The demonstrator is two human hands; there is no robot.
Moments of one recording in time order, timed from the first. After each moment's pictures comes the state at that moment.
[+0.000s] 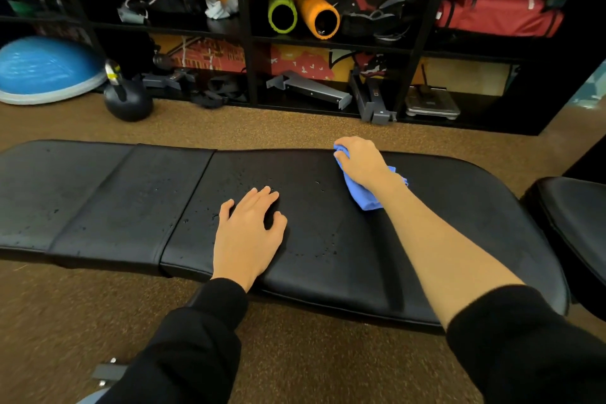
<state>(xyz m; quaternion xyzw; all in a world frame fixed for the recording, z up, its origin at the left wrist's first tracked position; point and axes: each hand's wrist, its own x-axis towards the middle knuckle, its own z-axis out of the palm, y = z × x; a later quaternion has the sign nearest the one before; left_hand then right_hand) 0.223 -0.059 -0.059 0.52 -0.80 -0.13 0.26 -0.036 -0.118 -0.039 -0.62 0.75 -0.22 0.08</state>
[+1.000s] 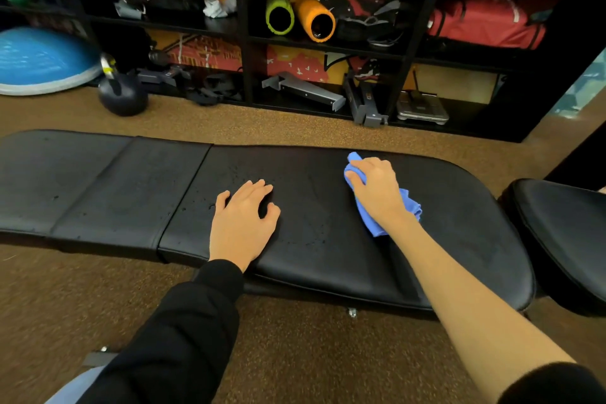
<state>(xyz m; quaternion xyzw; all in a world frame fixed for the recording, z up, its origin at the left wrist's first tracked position) 0.223 -0.062 -0.064 0.52 -0.80 -0.12 0.27 -0.031 -0.039 -0.050 -0.58 0.77 -0.26 0.00</state>
